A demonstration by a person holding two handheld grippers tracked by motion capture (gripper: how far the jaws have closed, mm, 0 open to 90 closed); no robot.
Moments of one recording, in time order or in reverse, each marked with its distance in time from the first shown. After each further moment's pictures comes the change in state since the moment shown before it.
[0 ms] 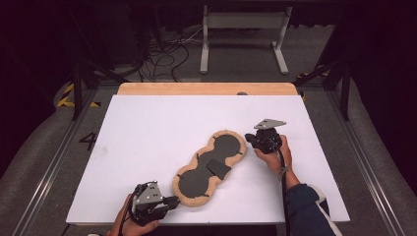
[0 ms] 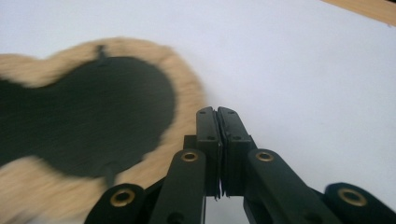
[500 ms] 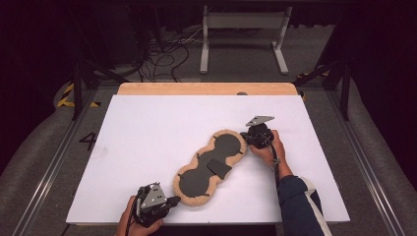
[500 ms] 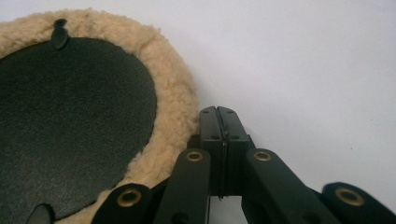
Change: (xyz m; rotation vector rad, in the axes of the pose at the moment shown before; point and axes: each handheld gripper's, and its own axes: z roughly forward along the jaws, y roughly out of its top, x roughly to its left) left arm -0.008 0.000 0.003 -0.010 0.108 -0.007; right arm -0.007 0.004 0.036 0.074 0.033 -0.087
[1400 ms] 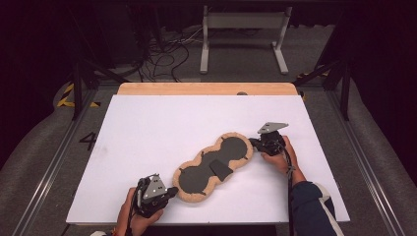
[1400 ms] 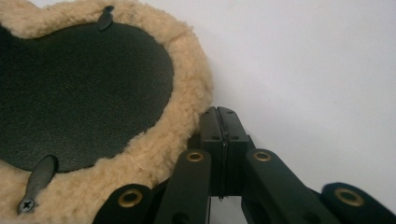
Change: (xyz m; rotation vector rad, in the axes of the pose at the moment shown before) left arm 0.017 0.014 0.002 0.017 0.074 -0.004; right arm -0.011 -0.032 -0.027 -0.043 0.068 -0.019
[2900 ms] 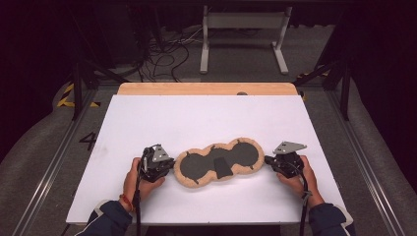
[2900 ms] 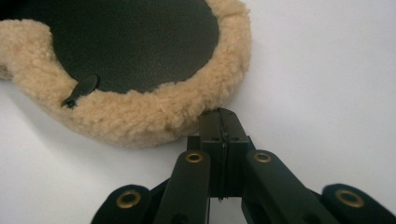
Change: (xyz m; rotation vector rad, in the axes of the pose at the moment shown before) left arm 0.071 0.029 0.041 0.070 0.106 -0.012; right arm 0.031 -0.044 -0.057 0.059 -0.084 0.001
